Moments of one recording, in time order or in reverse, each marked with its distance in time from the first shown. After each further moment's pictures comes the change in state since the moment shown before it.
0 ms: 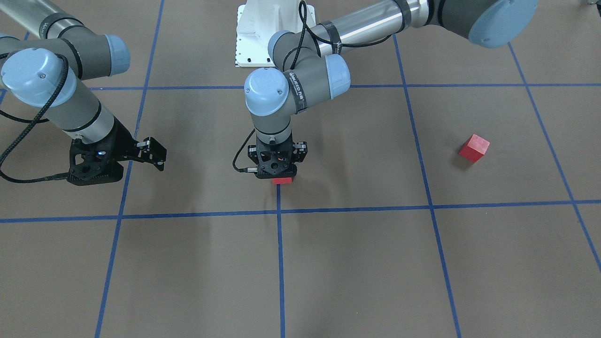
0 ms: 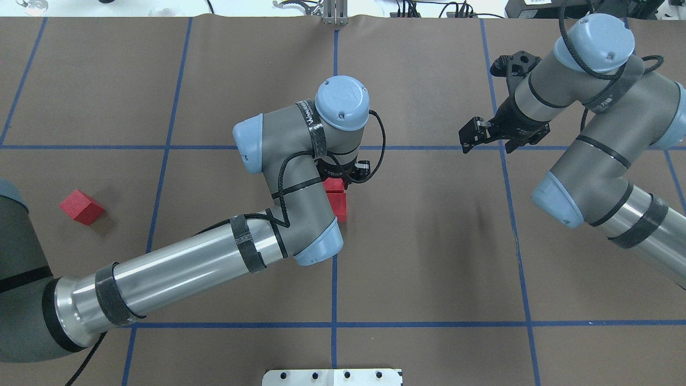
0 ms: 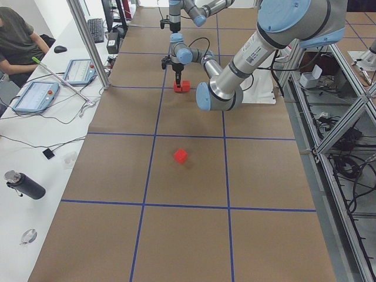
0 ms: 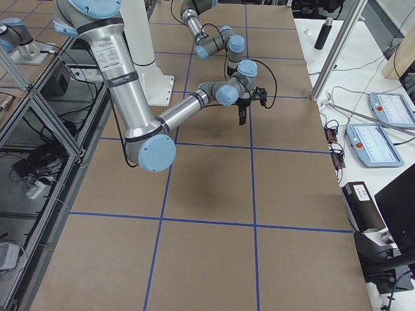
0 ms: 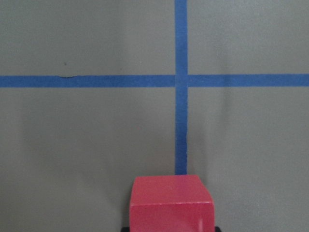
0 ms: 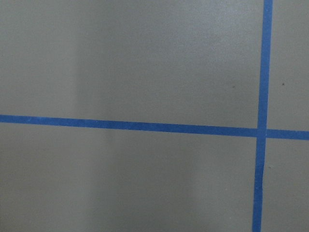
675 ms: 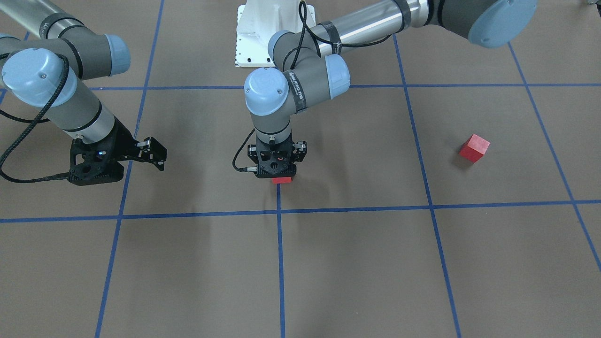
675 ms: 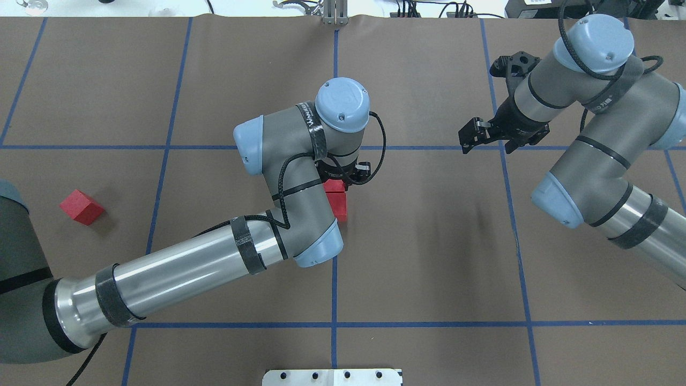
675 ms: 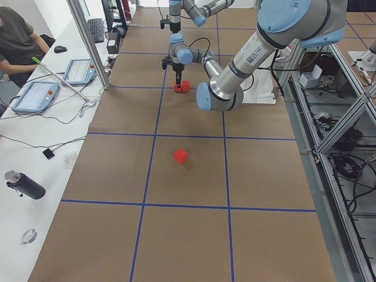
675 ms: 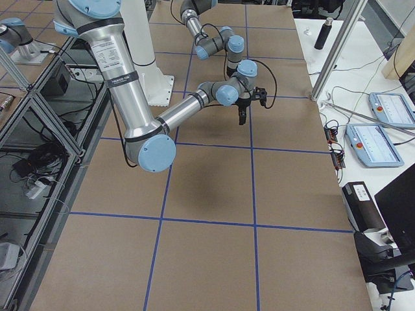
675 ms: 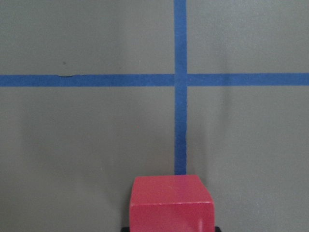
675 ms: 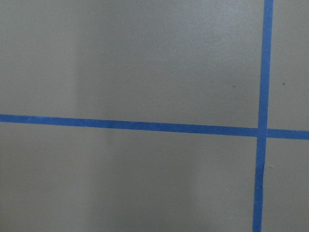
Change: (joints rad) left arm 0.004 0.002 0.001 -0.006 0.000 0.000; right arm -0.001 0.000 0.000 0.000 0.000 0.000
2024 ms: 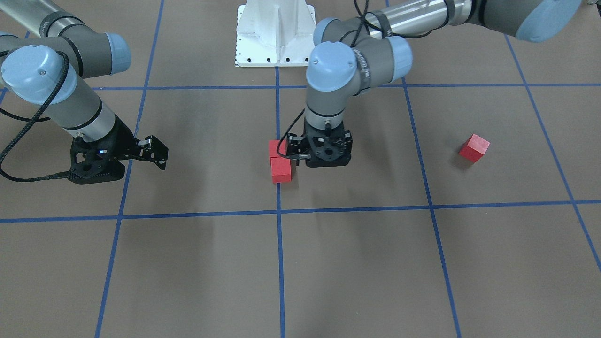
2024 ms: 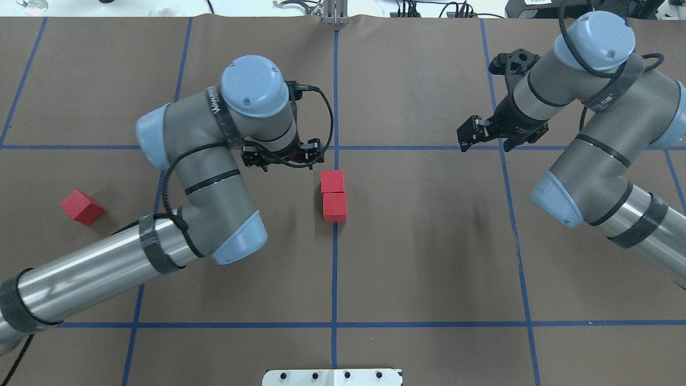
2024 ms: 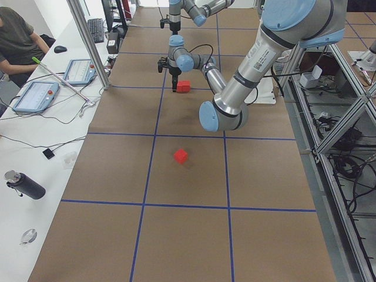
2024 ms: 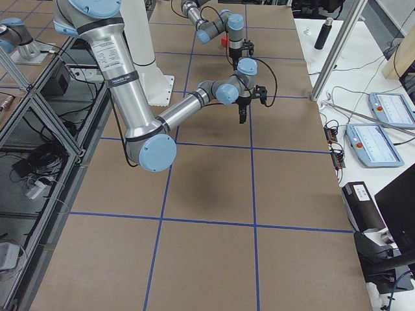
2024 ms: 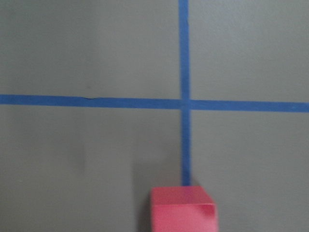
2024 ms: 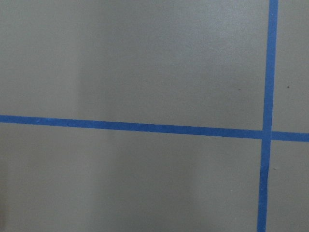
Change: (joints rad) left arm -0.104 0.299 -0.385 -0.007 -0.003 0.015; right arm 0.001 0.004 0.006 0.000 0.000 0.001
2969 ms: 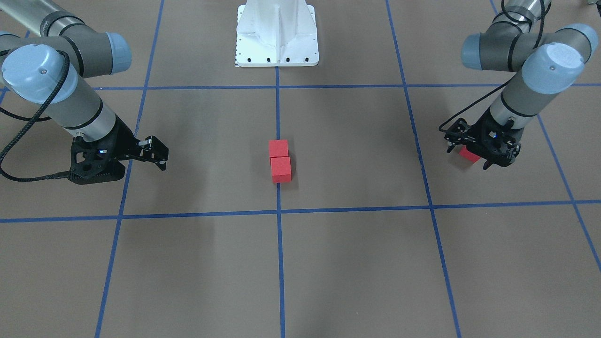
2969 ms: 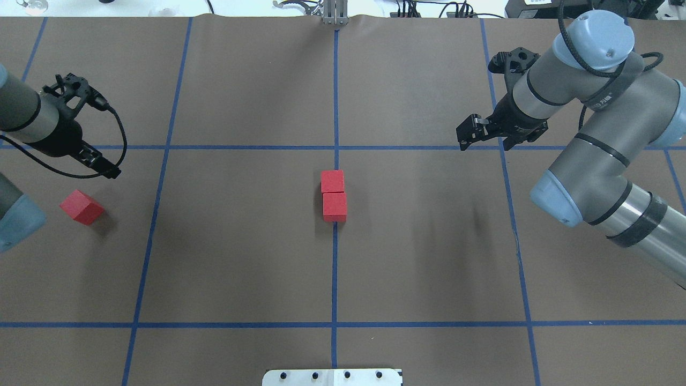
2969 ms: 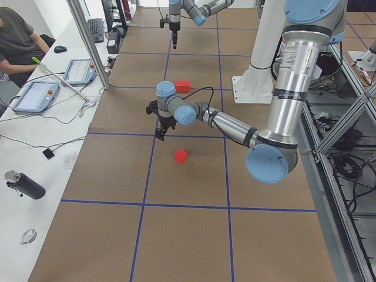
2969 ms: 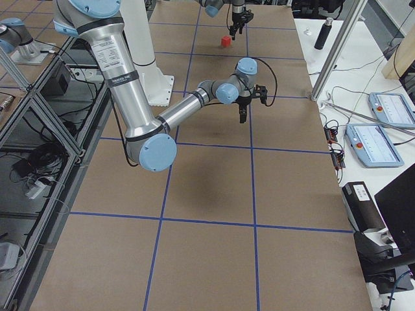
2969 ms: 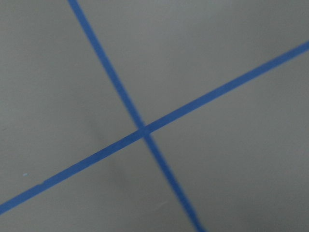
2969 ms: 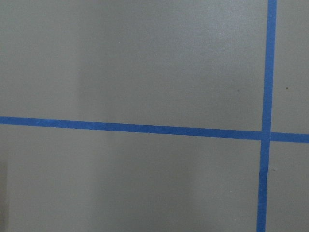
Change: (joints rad) left arm -0.312 0.580 -0.175 -0.229 -0.226 0.934; right arm 0.000 0.005 0.000 0.000 -0.007 0.006
